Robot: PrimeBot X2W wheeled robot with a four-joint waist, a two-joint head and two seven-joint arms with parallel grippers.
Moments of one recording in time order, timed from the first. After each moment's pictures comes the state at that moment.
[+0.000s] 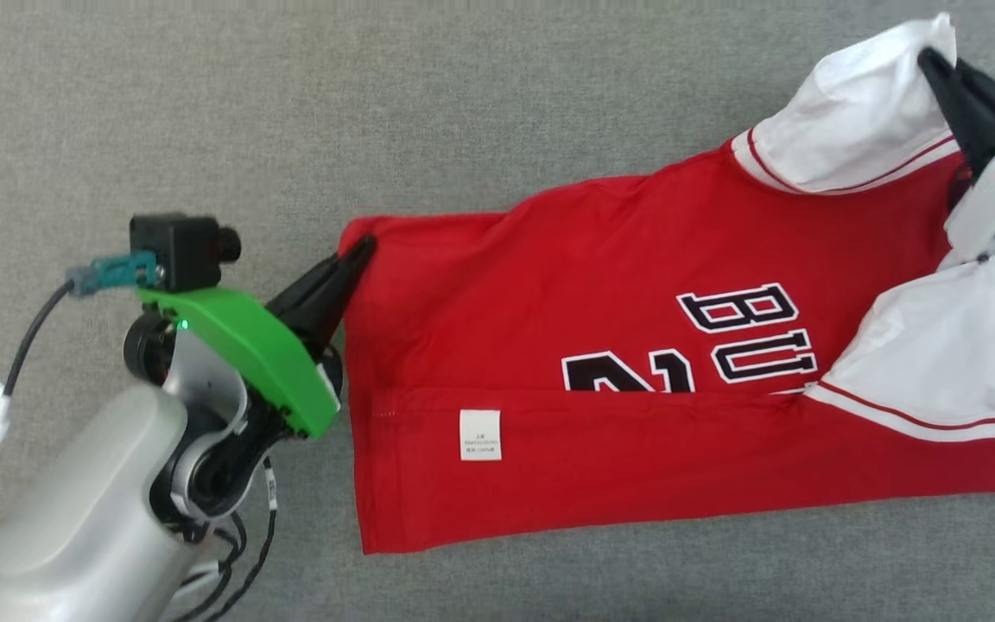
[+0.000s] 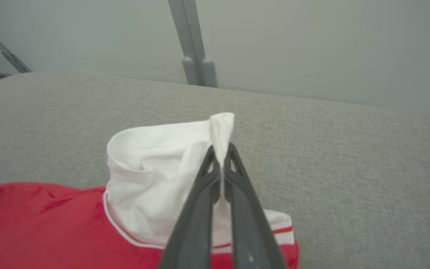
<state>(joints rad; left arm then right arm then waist) -0.60 0.49 -0.71 0.10 -1.13 0.01 0.14 -0.69 -0.61 0.28 0.25 0.70 0.13 0.22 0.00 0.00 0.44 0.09</state>
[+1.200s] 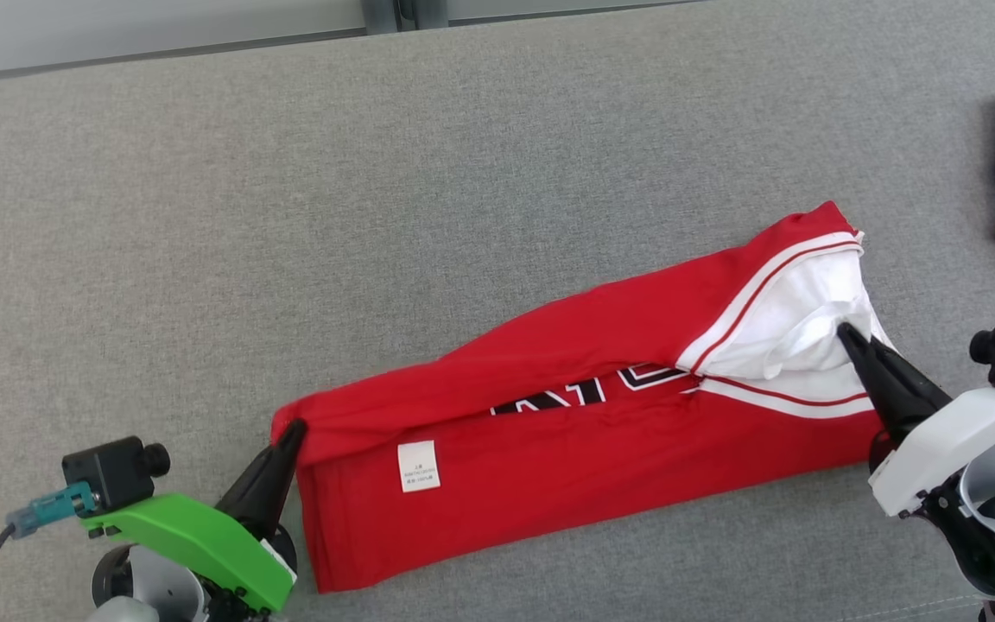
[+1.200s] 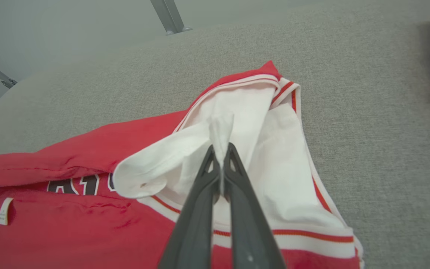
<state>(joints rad) -0.13 0.58 -0.60 -0.12 -1.27 0.18 -0.03 -0.12 -0.42 0.13 0.01 0.65 0.13 0.16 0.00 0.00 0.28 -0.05</state>
